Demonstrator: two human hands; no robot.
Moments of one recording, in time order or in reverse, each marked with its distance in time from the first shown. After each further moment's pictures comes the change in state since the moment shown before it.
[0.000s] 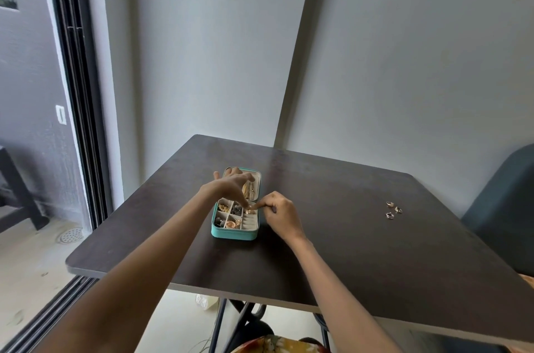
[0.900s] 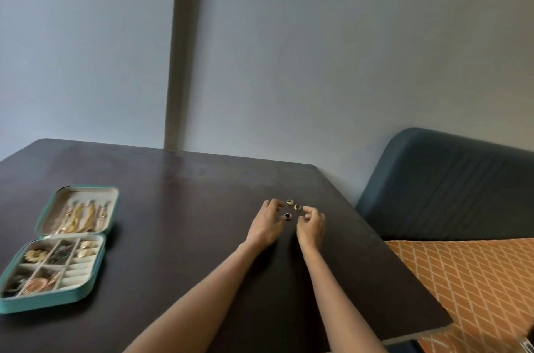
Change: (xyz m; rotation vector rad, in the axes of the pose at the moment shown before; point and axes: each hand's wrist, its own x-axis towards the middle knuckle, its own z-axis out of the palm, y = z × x) left_hand 0.114 0.301 0.144 -0.701 0.207 0.318; right_hand -0.031 0.211 -0.203 -0.089 0.674 0.718
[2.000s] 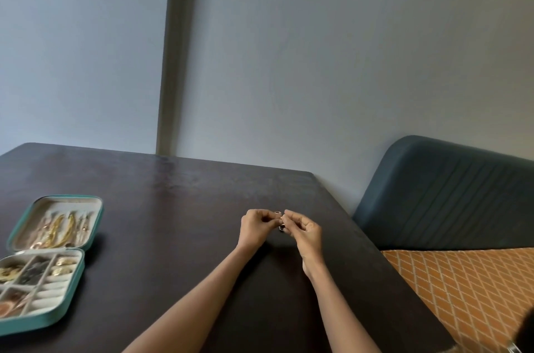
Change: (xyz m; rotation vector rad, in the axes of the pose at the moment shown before) left_hand 0.017 -0.012 0.000 -0.312 0.150 -0.029; right_hand 0.006 0.006 -0.005 0.668 -0.328 -0.052
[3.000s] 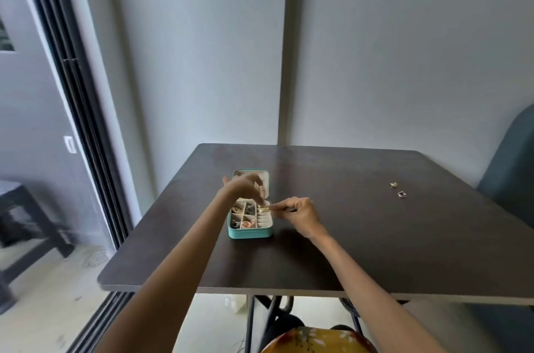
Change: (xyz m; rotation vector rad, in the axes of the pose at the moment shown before) left_hand -0.093 0.027 -0.336 0.880 -0.261 -0.406; right_hand -0.169 -0.025 0.237 -0.307 -0.575 -0.235
